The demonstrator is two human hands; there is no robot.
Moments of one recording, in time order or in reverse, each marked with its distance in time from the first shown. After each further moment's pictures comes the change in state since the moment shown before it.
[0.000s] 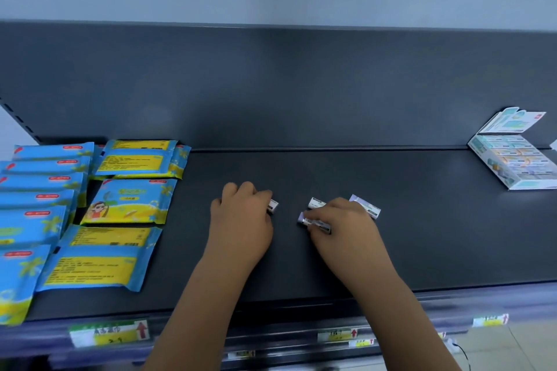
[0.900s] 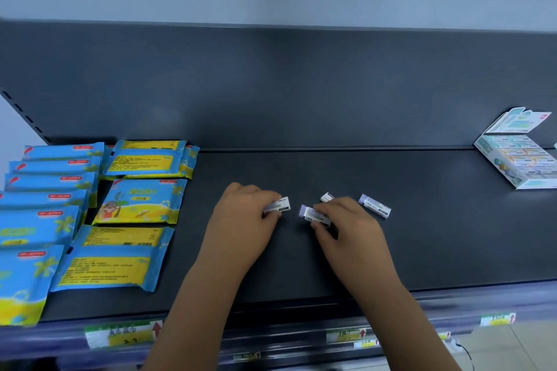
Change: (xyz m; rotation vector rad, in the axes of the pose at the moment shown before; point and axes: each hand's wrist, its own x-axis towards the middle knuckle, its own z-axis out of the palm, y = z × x) left_hand -0.005 -0.025 -0.008 -0.295 0.158 0.142; right_hand -0.011 -0.012 0.006 0.011 0.112 -0.066
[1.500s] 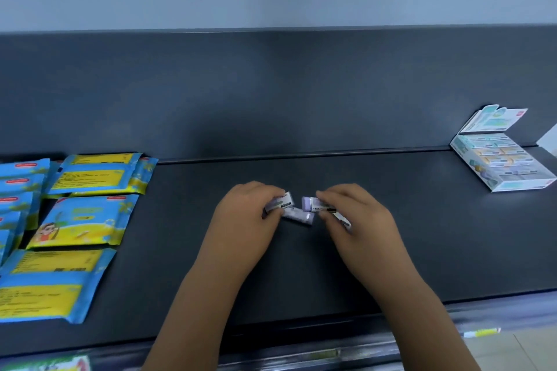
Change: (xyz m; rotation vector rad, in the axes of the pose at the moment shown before) left_hand 0.033 0.061 0.040 -0.126 0.010 0.070; right_hand 0.024 0.066 -0.057 0.126 0.053 -0.113
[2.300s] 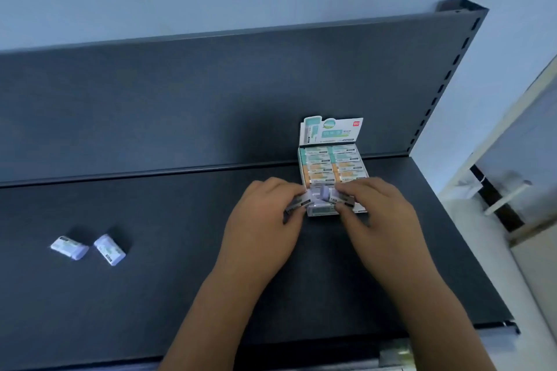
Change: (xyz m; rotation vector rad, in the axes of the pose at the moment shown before) left_hand 0.110 0.295 0.257 0.065 -0.005 -0.013; right_hand 0.011 0.300 -0.256 -0.063 0.025 0.096
